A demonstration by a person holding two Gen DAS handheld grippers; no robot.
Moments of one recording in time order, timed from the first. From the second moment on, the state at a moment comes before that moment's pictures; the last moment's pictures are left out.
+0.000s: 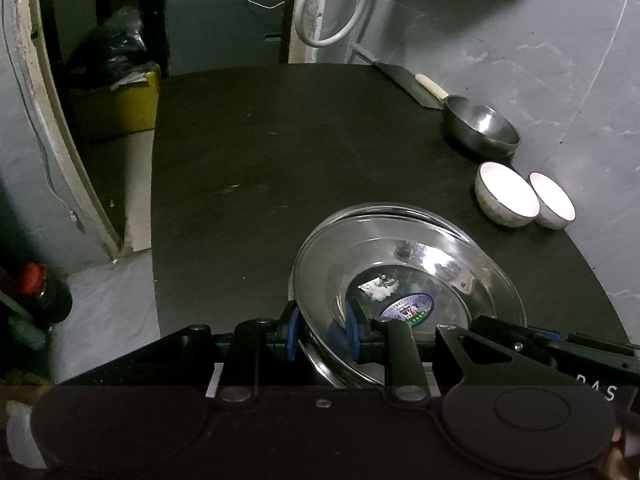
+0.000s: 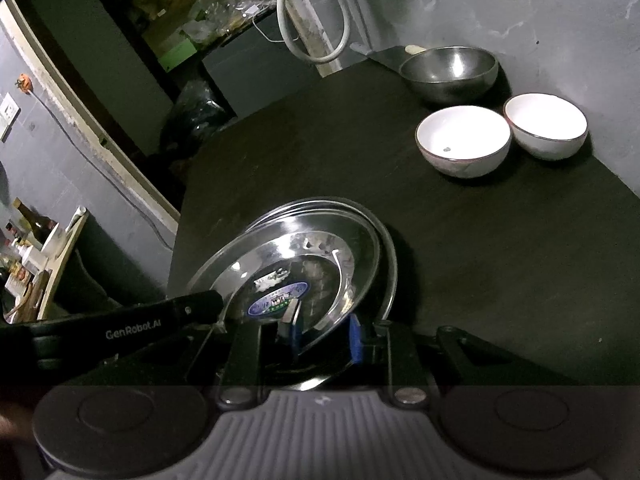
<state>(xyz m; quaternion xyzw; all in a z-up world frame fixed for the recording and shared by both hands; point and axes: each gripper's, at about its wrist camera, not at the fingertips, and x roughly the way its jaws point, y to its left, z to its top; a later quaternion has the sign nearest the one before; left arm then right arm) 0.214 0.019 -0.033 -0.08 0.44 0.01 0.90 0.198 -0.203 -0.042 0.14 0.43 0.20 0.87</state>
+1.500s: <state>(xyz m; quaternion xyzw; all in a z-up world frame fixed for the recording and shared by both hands) 0.178 0.021 0.006 -0.03 0.37 0.04 0.93 0.182 -0.193 -0.039 0.13 0.42 0.19 0.88</state>
